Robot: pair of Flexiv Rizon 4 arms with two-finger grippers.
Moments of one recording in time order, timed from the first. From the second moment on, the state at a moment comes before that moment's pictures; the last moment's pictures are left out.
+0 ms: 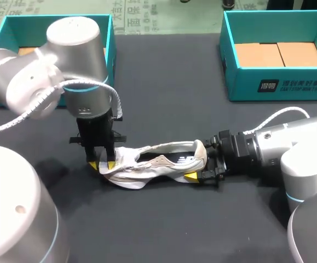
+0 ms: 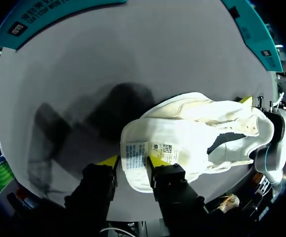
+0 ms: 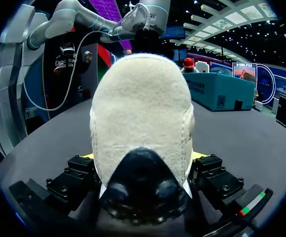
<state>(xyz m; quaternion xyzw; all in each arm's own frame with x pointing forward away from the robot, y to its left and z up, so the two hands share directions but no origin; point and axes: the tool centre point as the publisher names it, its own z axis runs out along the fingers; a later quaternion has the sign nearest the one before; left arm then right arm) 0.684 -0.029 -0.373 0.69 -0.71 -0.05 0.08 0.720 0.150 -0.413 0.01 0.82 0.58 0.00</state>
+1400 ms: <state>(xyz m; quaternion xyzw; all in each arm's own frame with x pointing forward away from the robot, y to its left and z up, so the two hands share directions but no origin) 0.696 -0.097 -0.185 0.34 -0.94 0.04 0.05 0.720 0.149 -0.414 0.01 0.82 0.58 0.00</state>
